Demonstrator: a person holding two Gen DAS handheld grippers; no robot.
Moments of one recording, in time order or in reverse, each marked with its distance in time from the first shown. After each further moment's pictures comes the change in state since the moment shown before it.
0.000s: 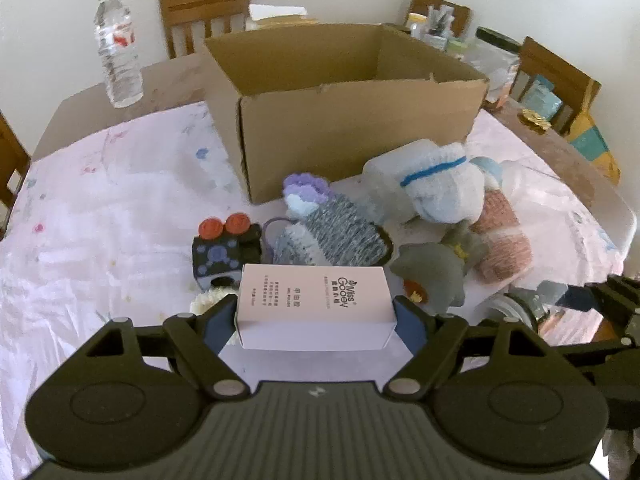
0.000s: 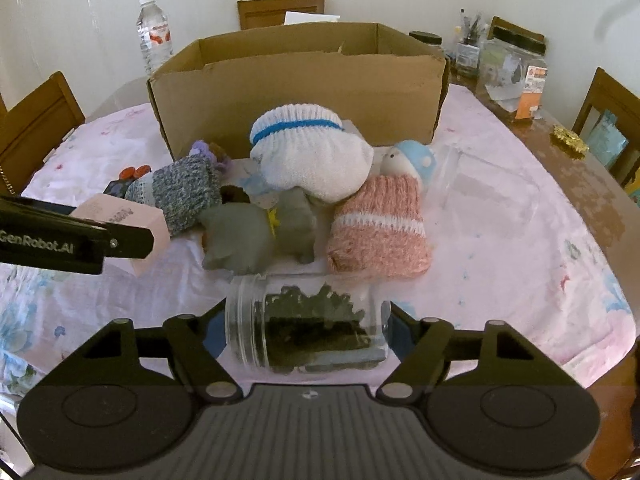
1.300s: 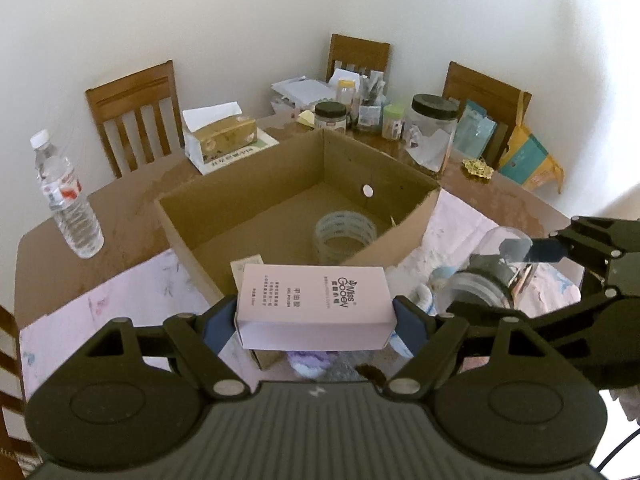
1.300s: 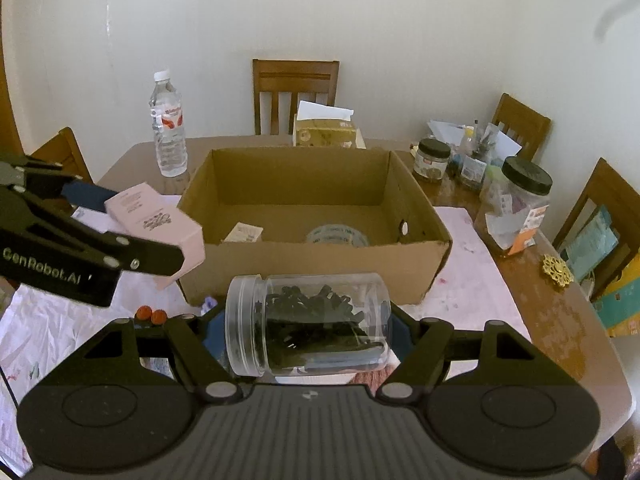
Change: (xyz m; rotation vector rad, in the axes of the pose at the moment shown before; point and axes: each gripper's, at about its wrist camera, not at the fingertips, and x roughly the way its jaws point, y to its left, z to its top) left arm -0.038 0.020 0.120 0.230 -0.129 -0.145; right arm -0.042 0.018 0.123 -0.088 -0.140 -0.026
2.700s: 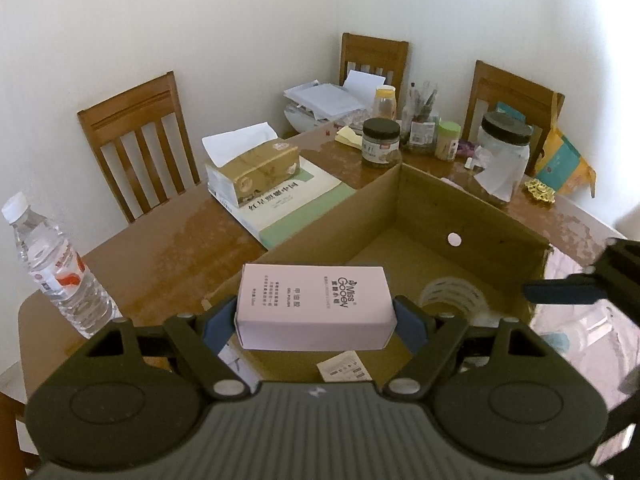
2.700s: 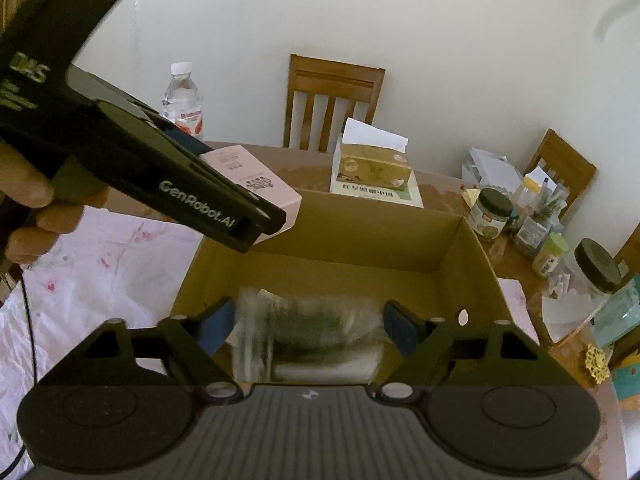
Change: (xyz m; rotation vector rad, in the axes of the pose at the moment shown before) left arm 0.090 0.091 0.082 0.068 0.009 0.017; right arm 0.093 0.047 0.085 -0.122 0.014 0.035
